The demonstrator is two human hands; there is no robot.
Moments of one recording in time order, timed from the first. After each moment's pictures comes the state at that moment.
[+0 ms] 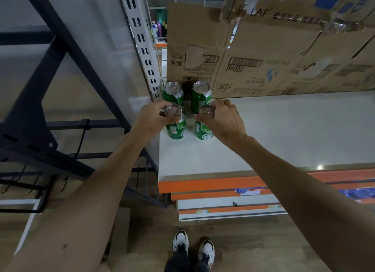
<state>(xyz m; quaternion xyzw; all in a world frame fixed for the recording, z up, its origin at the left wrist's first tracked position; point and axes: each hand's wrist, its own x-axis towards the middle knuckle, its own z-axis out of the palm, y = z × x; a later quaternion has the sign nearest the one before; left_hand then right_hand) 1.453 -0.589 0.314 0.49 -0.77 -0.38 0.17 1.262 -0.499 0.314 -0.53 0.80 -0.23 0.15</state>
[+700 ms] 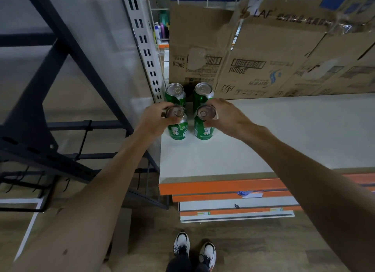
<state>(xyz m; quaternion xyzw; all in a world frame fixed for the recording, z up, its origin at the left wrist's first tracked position) 1.452 -0.590 0.309 0.48 -0.78 -0.36 0.19 1.238 -0.516 0.319 -0.63 0.72 -0.18 0.23</state>
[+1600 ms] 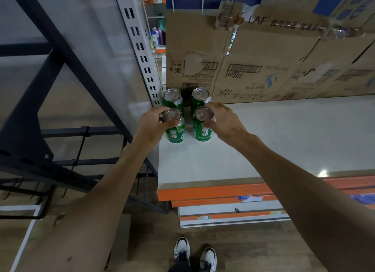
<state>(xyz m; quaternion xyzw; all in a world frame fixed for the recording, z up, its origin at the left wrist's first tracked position) 1.450 -0.589 0.304 0.49 -0.76 -0.37 0.22 1.244 -0.513 0.317 -0.60 0.74 -0.21 0.20</state>
